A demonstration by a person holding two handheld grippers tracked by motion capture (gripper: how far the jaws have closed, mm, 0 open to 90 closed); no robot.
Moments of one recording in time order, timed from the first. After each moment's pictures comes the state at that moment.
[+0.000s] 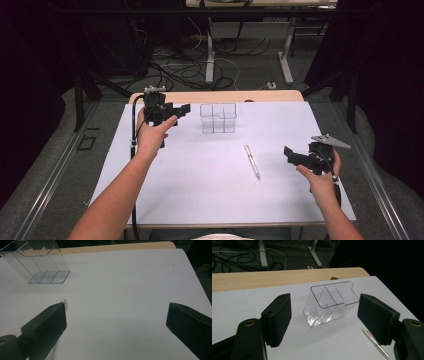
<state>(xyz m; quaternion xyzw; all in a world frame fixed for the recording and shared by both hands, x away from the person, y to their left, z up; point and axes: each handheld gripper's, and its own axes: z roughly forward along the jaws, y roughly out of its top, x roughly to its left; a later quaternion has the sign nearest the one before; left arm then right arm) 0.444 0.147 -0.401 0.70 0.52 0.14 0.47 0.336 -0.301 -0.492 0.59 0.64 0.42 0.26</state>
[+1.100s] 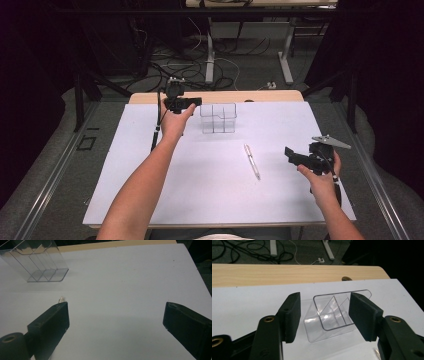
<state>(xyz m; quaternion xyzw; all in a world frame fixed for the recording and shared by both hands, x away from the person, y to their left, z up) 0.501 0.102 -0.424 0.69 0.58 0.14 0.41 0.338 -0.304 -0.497 0.60 0.64 0.42 0.25</state>
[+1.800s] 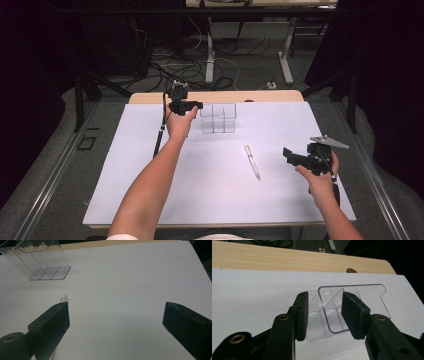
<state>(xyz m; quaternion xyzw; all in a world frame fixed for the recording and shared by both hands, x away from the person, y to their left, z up) 0.521 0.096 -0.454 0.68 0.60 0.09 0.40 0.339 -0.300 -0.500 0.60 0.63 0.42 0.25</state>
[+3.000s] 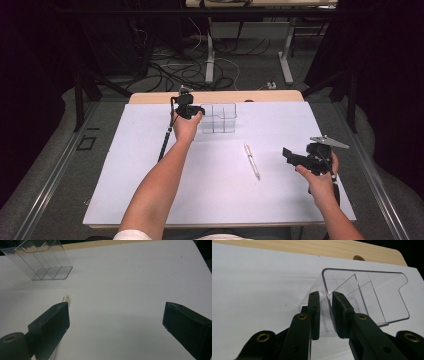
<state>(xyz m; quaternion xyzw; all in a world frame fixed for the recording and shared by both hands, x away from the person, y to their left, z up) 0.531 0.082 -0.482 0.68 0.63 0.07 0.37 0.339 -0.301 -0.500 0.60 0.64 0.42 0.23</state>
